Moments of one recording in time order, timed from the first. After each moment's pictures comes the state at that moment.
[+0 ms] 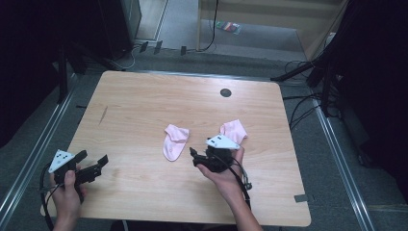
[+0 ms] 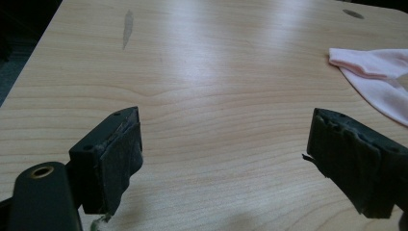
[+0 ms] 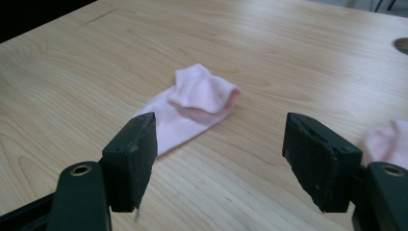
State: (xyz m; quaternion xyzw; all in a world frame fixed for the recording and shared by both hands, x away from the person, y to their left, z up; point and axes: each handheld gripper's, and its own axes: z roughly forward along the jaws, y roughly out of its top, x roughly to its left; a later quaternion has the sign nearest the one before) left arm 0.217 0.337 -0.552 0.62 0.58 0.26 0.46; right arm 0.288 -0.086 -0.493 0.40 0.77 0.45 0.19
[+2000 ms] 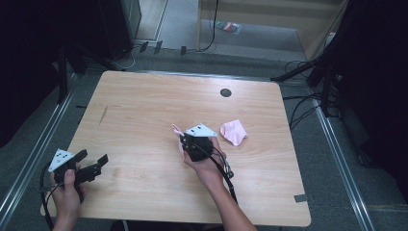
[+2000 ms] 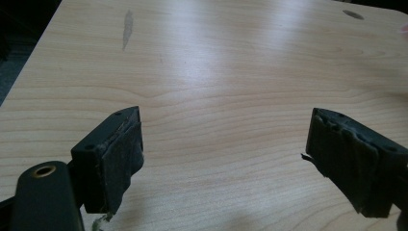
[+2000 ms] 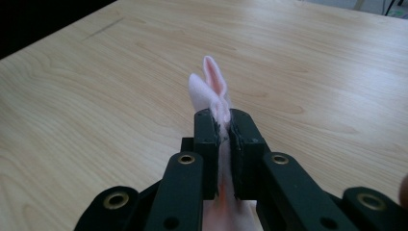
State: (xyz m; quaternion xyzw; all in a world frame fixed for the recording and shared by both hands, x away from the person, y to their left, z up) left arm 0.219 0.337 -0.551 0.62 0.58 0.26 0.46; right arm 0.310 -0.037 -0.489 0.41 0.77 0.45 0.19
